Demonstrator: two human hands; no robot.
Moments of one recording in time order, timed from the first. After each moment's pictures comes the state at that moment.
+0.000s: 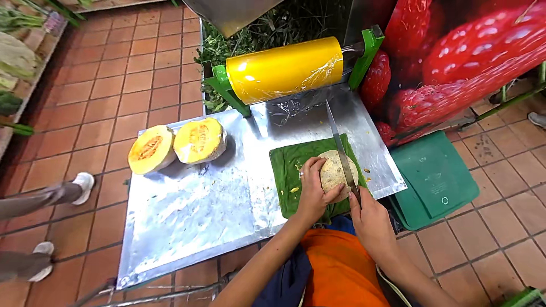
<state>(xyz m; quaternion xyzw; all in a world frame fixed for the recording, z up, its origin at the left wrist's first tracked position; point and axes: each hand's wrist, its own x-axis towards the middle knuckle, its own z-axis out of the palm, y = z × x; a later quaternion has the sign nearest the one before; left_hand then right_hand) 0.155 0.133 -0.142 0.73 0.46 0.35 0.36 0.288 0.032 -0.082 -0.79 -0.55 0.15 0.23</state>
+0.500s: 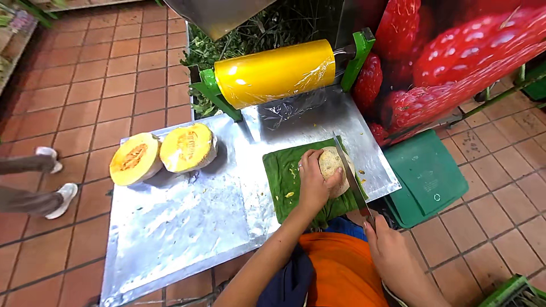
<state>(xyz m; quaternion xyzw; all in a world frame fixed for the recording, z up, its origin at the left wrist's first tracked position) 0.181 0.161 -0.118 0.71 0.52 0.29 0.38 0.302 -0.022 -0.058 -0.82 -0.52 0.19 0.13</state>
